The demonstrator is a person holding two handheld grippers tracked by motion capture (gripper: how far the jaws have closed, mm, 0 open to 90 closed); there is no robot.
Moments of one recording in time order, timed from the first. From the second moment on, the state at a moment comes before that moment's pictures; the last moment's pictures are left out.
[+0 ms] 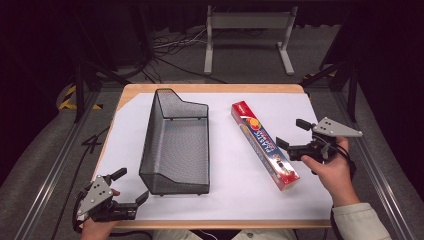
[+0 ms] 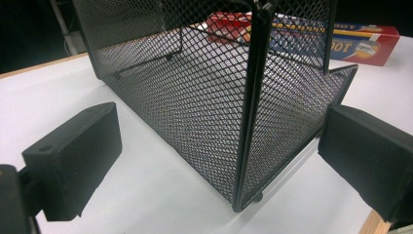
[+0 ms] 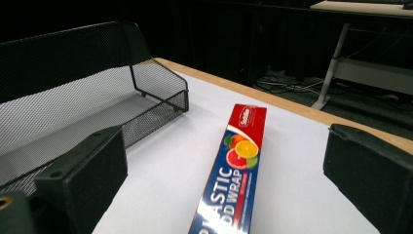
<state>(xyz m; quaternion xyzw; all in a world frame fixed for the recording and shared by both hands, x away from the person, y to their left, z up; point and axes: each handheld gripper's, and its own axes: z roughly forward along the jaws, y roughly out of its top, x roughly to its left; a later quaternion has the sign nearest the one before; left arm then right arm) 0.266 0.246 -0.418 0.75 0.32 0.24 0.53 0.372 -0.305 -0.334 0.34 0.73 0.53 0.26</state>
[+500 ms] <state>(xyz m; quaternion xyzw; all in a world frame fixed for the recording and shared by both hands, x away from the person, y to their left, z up) 0.267 0.246 -0.420 0.75 0.32 0.23 0.53 0.422 -0.269 -0.331 0.36 0.74 0.51 0.25</state>
